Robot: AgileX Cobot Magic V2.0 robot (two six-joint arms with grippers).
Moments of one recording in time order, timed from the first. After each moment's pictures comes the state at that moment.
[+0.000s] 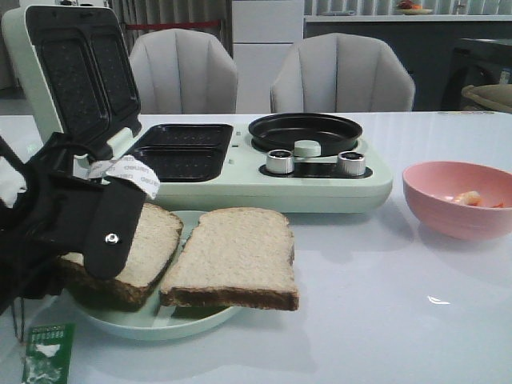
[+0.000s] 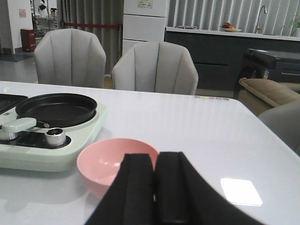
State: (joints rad) left arm -0.74 1.64 -0.65 1.33 0.50 -0.24; right arm 0.01 -0.01 0.03 -0.02 -0.01 0.01
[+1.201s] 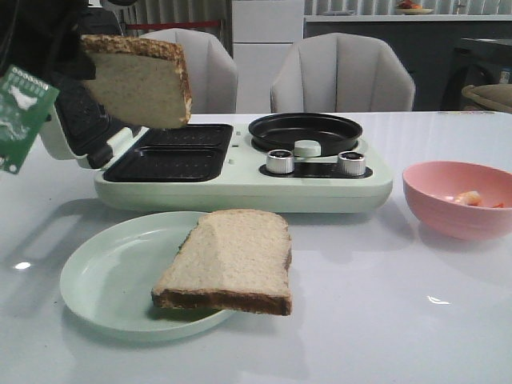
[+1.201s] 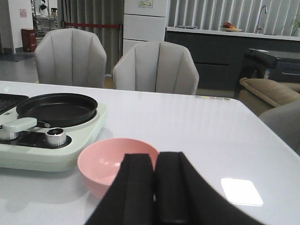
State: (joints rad) left arm -0.69 1.41 -0.92 1.35 0.56 -0.24; right arm 0.01 -0.01 0.03 -0.02 -0.01 0.01
